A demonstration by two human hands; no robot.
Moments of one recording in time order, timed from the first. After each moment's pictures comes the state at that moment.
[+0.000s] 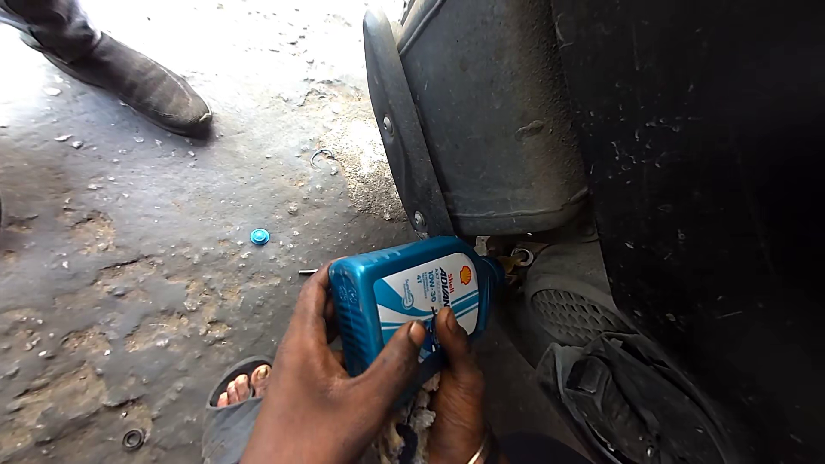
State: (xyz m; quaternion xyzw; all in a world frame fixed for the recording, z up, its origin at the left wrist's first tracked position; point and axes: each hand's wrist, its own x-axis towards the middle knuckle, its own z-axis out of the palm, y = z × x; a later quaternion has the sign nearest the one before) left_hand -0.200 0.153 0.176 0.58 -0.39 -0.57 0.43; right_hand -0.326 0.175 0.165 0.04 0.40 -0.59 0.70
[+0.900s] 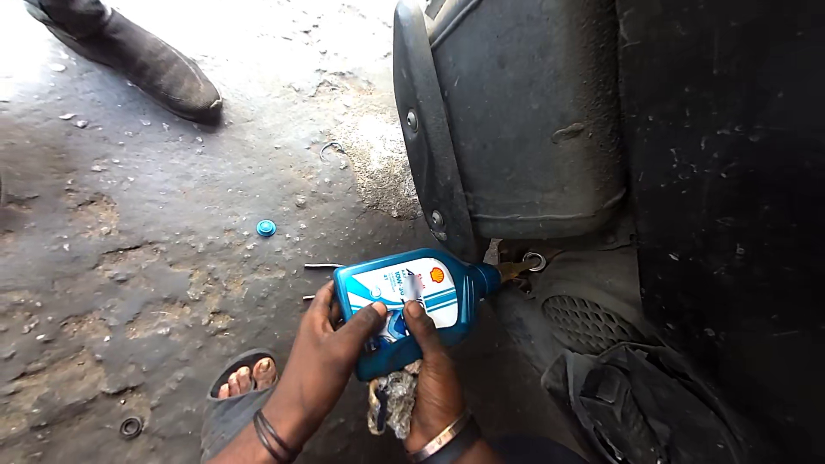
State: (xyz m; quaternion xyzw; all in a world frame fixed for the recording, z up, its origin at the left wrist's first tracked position) left_hand -0.194 0.149 0.109 0.56 -0.21 -0.70 0.39; right_hand -0.312 0.170 0.127 0.02 0.63 -0.50 0.60
